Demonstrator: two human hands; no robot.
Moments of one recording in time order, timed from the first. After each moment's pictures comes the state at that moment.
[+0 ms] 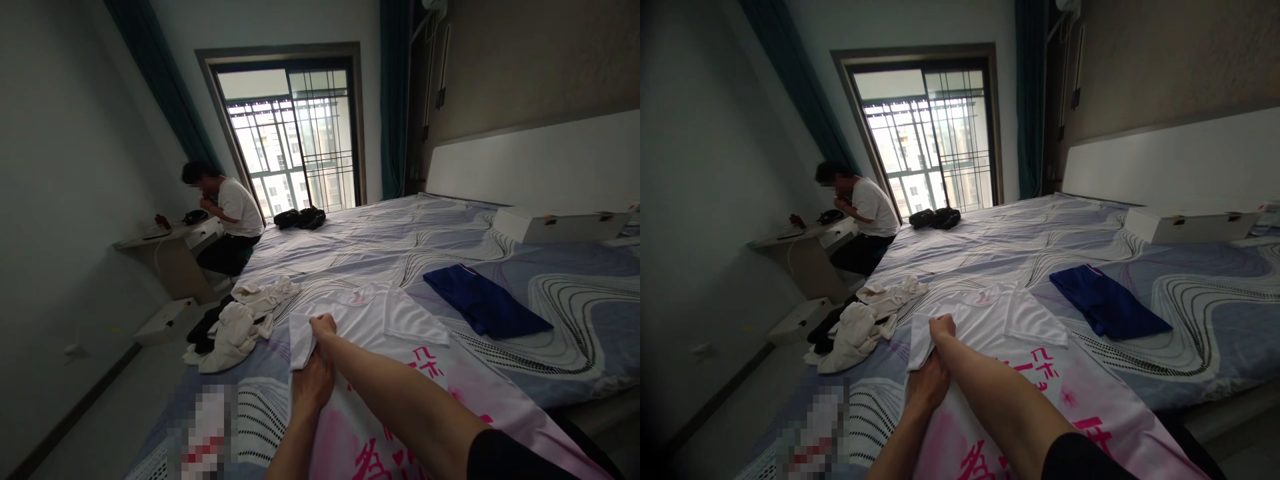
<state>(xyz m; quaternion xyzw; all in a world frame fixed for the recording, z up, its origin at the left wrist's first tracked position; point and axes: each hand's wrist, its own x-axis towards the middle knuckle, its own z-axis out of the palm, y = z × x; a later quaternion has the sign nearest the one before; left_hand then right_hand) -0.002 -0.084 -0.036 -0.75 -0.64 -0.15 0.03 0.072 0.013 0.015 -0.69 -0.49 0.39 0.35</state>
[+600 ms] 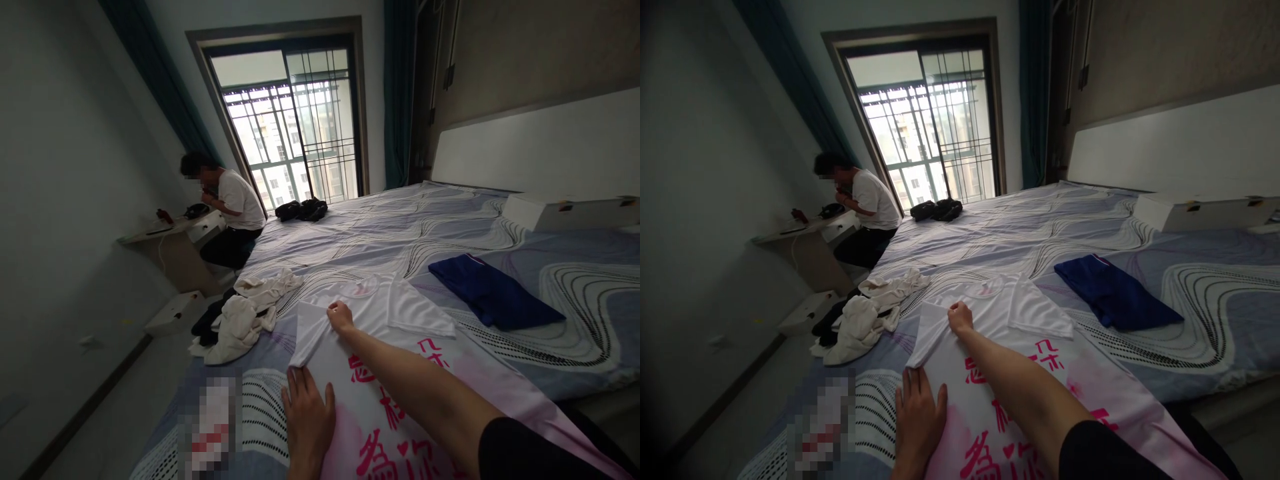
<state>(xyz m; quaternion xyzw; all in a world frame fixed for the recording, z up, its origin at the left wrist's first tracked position) -0.019 -0.156 -0.056 -0.69 -0.69 -0.18 0.11 0.113 0.030 -0.024 -0.70 -0.52 0.32 0.38</state>
